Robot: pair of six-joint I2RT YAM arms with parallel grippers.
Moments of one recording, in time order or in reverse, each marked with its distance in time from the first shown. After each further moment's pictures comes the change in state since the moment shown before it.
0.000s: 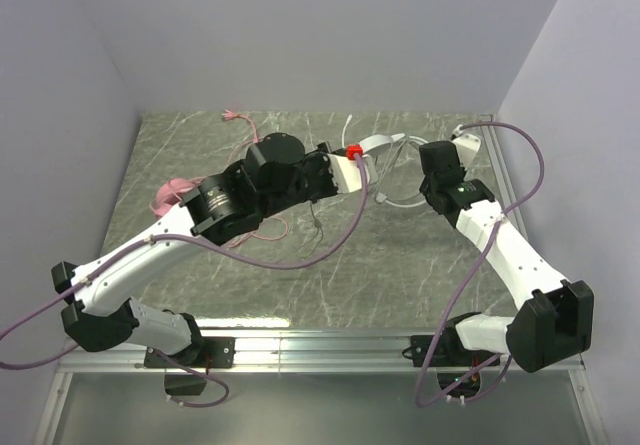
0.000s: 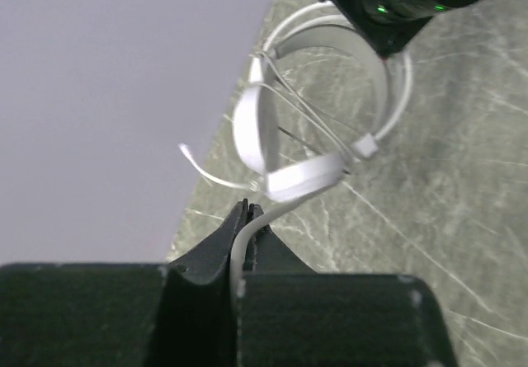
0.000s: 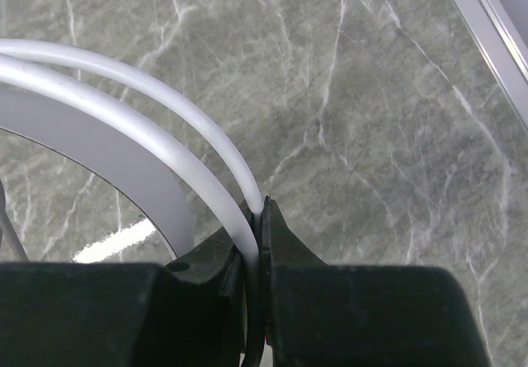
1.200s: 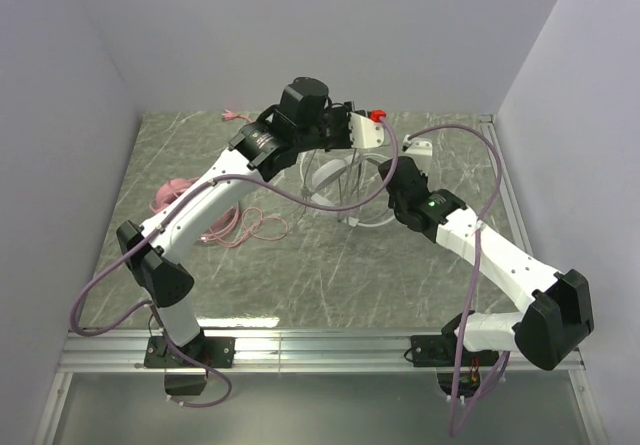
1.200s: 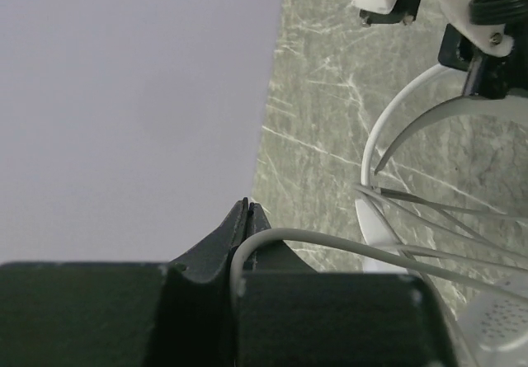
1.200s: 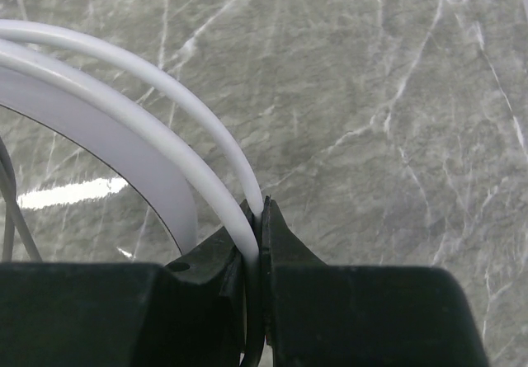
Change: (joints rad) left arm 0.275 0.378 0.294 0.016 0.313 0.328; right arm 0.286 0.015 -0.021 0.011 0.073 -0.090
